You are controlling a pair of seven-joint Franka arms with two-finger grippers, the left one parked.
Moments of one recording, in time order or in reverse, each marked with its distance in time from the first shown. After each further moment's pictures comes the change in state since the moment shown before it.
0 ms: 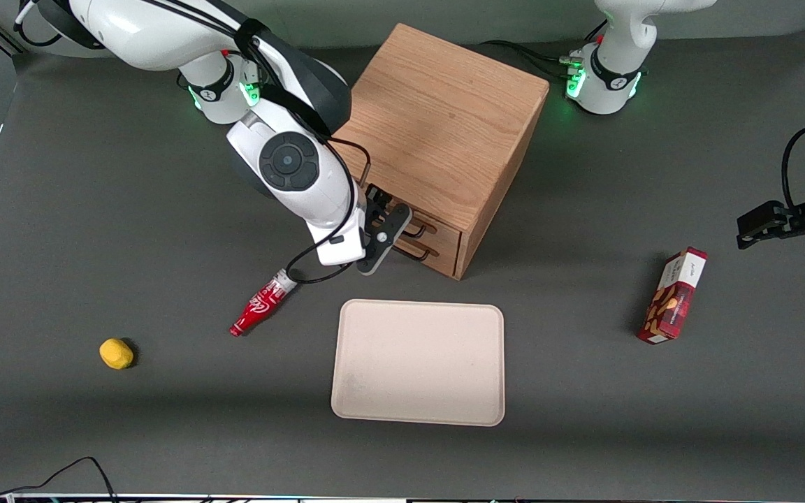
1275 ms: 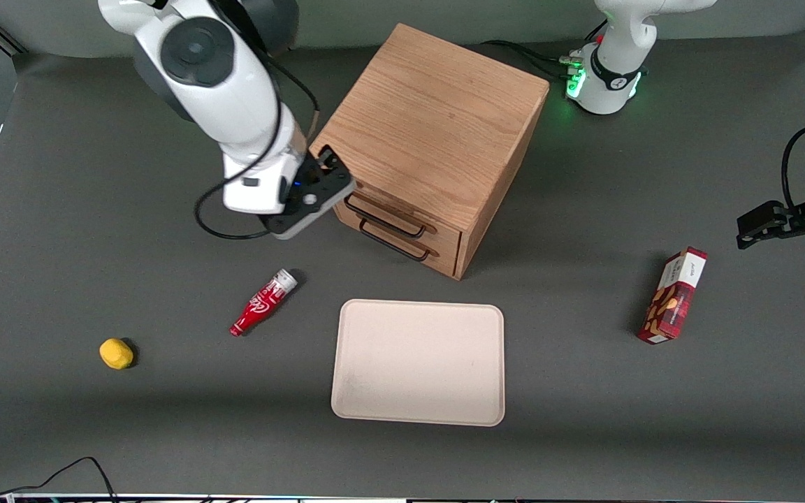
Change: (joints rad) arm -0.036 -0.194 -0.012 0.038 0.012 -0.180 0.183
